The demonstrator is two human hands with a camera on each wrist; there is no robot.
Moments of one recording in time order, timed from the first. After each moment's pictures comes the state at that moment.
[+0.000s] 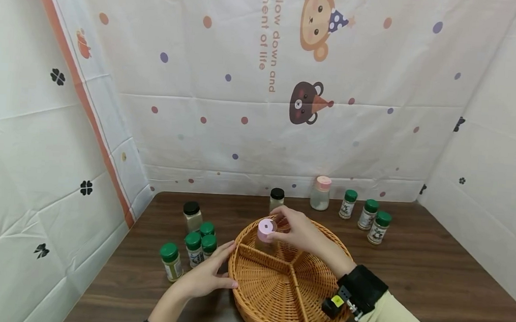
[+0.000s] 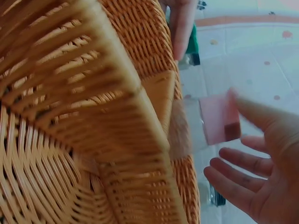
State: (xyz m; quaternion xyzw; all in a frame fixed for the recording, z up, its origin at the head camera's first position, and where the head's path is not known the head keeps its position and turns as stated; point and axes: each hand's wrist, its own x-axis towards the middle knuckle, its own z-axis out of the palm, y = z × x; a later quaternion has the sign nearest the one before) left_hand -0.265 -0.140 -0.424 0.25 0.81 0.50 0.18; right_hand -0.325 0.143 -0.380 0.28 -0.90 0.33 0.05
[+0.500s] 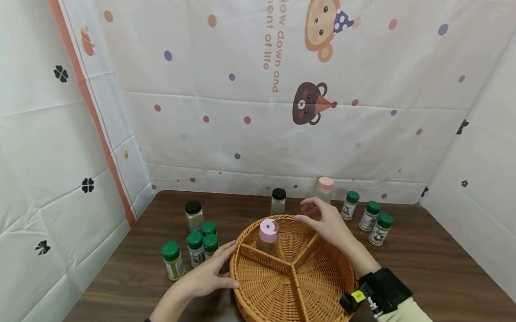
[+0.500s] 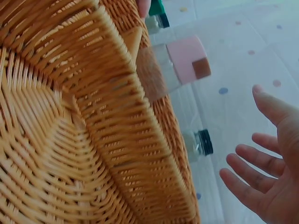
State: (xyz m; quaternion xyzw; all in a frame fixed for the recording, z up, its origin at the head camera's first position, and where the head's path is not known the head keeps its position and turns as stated) left_hand -0.265 -0.141 -0.425 0.25 0.81 0.50 0.18; right_hand -0.337 0.195 -0.379 0.17 -0.90 0.37 0.13
